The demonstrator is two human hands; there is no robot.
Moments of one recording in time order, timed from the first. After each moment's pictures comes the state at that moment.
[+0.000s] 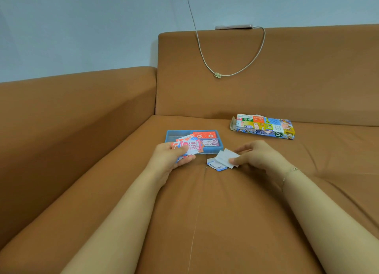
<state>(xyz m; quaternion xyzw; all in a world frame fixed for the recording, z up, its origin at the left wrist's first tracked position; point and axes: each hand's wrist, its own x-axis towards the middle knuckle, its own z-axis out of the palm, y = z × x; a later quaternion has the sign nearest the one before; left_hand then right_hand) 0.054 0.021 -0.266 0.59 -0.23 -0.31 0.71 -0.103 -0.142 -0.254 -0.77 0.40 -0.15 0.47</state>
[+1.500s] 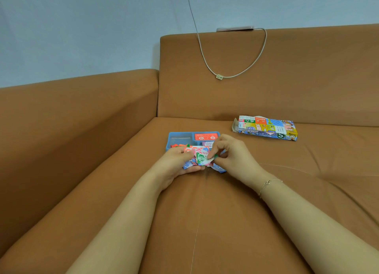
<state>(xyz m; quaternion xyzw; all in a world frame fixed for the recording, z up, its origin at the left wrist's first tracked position) 0.043 0.023 -0.257 0.61 -0.28 -0.39 0.63 -0.073 -0.110 -0.270 -0.89 0.10 -0.33 0.29</state>
